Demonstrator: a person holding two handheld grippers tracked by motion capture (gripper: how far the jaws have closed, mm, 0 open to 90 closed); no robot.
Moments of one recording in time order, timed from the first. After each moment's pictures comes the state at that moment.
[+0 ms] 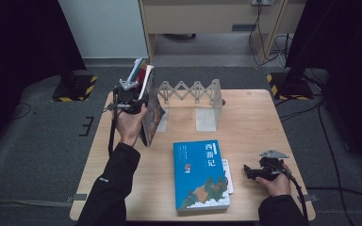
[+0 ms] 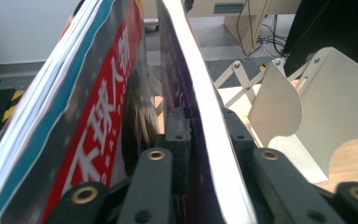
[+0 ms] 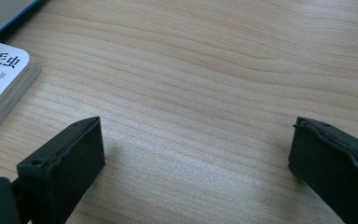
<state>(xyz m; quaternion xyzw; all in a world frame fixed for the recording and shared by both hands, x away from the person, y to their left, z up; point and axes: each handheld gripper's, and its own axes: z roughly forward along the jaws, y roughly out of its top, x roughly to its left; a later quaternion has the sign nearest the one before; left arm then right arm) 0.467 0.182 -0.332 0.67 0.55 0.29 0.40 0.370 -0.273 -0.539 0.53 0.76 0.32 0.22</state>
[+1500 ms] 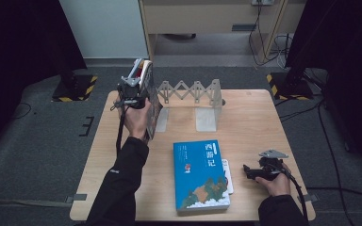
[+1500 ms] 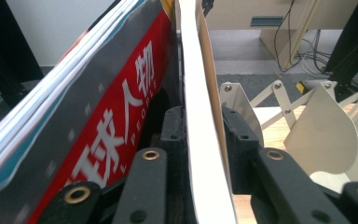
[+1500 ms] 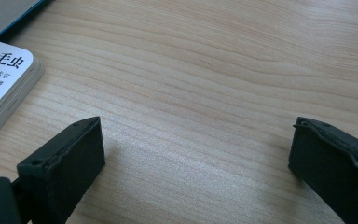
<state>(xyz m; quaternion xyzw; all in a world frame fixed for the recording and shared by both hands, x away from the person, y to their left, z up) 0.482 0.178 -0.345 0.63 0.58 0.35 0.39 0.371 -0.272 -0.539 0.52 0.76 0.32 0.22</state>
